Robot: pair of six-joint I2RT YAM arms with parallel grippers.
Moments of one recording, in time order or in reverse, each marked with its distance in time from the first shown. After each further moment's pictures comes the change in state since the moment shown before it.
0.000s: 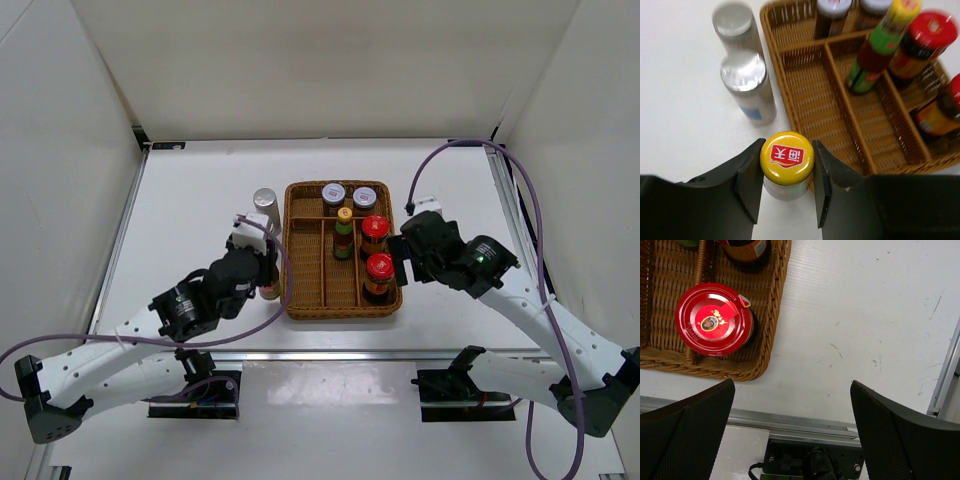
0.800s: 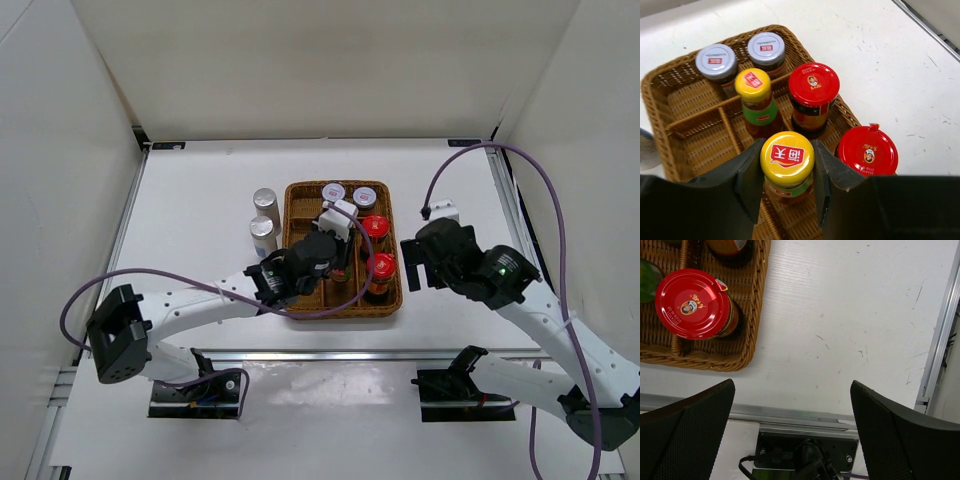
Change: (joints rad) left arm -0.082 0.571 0.224 0.516 0.118 0.127; right arm 0.000 -0.088 0.000 -0.076 0.040 0.008
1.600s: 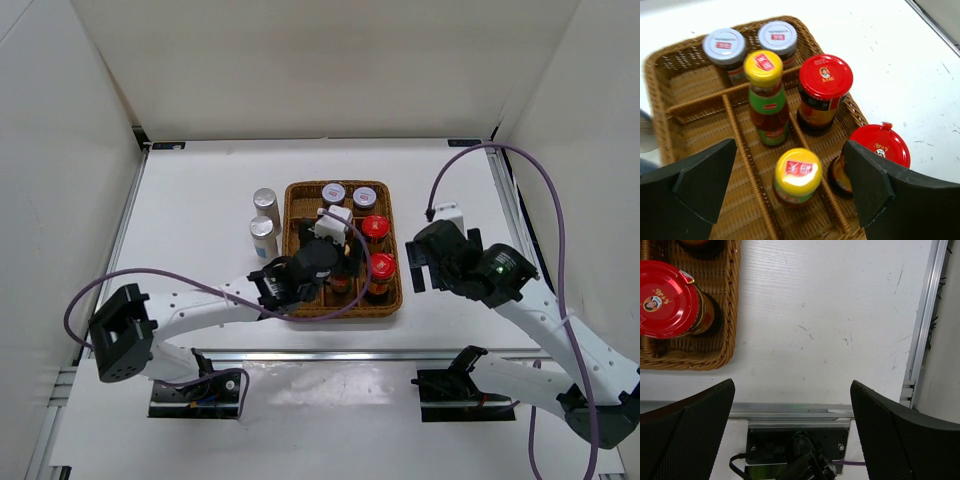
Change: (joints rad) left arm -0.019 0.035 -0.066 0.081 -0.076 -0.077; right arm 0.000 -0.002 0.004 -0.073 0.064 0.042
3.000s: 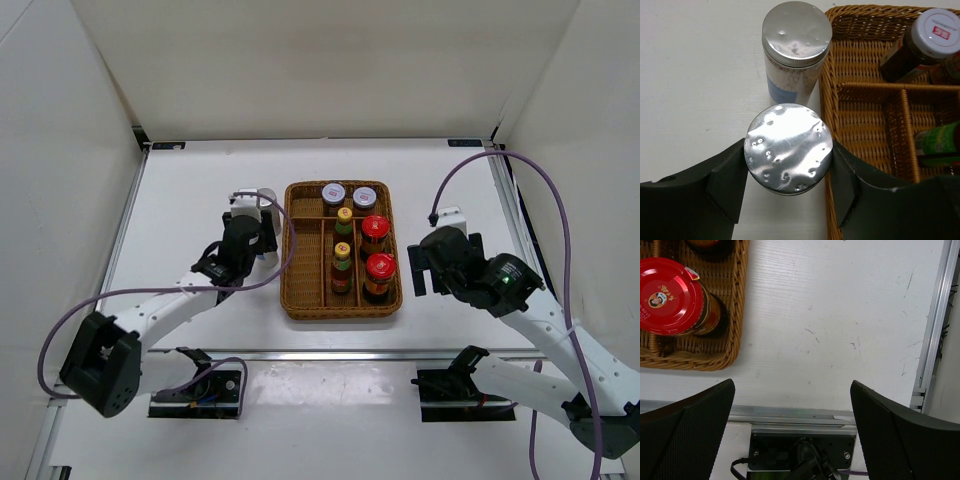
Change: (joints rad) left arm 0.550 -0.184 -0.259 -0.055 0.172 -0.030; right arm -0.008 -0.063 -0.072 0.061 -0.020 -0.016
